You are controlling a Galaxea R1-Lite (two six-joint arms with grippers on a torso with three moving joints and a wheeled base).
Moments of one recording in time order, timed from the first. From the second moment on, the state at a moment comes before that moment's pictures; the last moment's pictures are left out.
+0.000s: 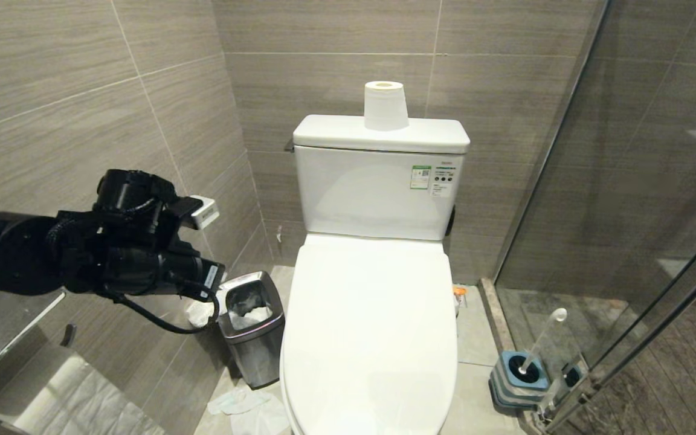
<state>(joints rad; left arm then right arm) -0.23 1.74 -1.09 0.10 -0.04 0.15 0.00 0.00 0.00 0.00 -0.02 0.08</state>
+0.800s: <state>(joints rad) -0.19 1.92 -1.15 0.18 -0.10 0.18 0.00 0.00 0.00 0.00 -0.02 0.08</state>
